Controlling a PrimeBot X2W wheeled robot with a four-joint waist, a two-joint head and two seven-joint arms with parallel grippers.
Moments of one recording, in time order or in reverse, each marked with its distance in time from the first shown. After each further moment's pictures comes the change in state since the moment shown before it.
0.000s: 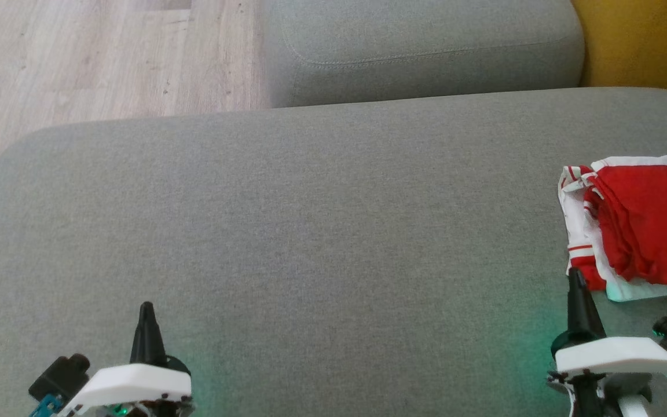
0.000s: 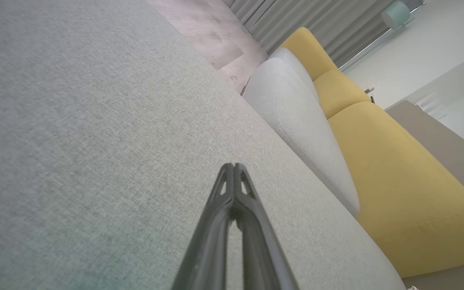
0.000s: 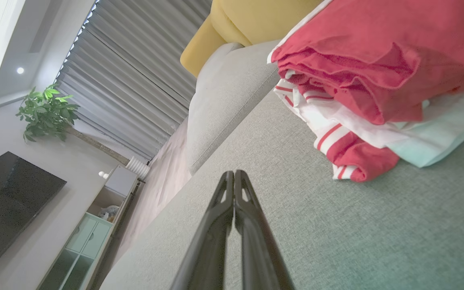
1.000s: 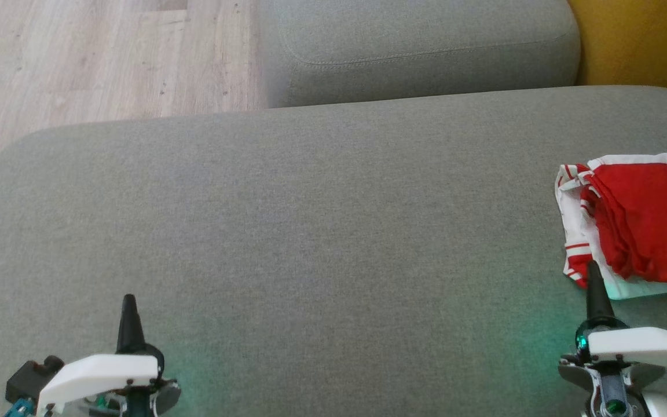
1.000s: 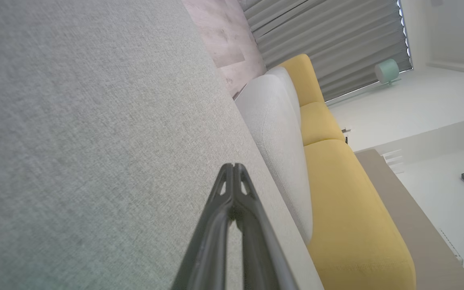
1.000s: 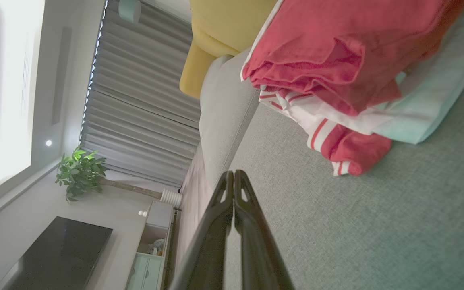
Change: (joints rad) left arm -0.019 0.000 0.067 -0.030 -0.284 -0.035 0.081; right arm -0.023 -0.001 -0.049 -0.013 0.315 0.000 0.082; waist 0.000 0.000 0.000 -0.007
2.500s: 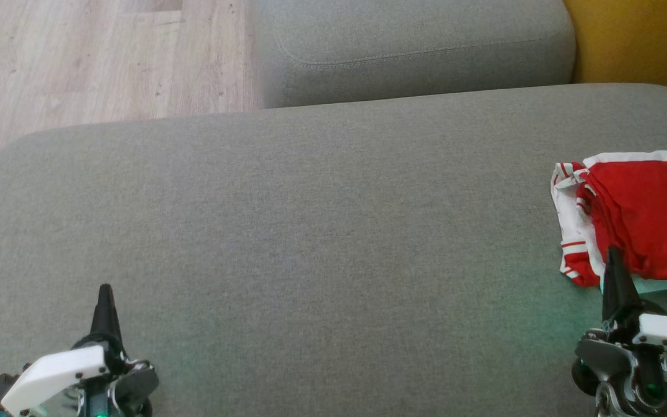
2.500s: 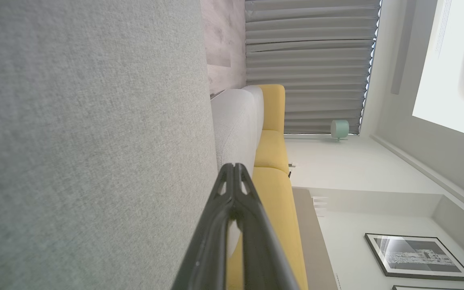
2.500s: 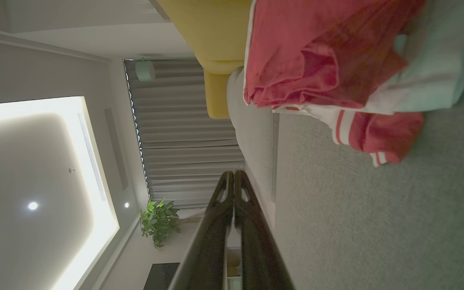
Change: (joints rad) left arm -0.022 -0.002 0.101 -0.037 -0.413 -0.043 0.121; right arm -0.040 0.000 -0.075 -0.018 0.454 0.000 0.119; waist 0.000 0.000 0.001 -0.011
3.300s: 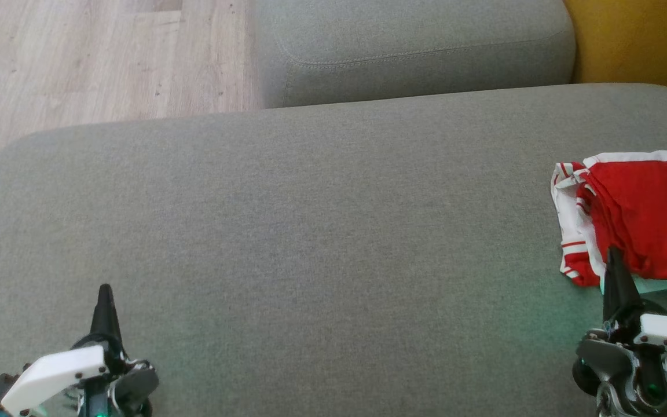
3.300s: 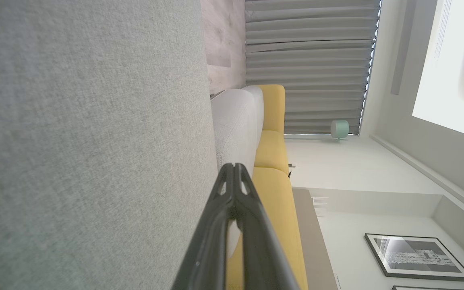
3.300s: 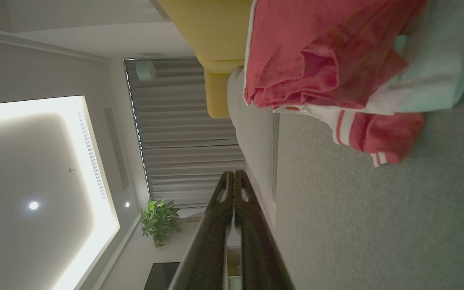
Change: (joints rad) left arm 0.000 0.000 0.001 0.000 0.000 0.000 0.000; right arm 0.000 0.000 -0.005 0.000 0.002 0.000 0.009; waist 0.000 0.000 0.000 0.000
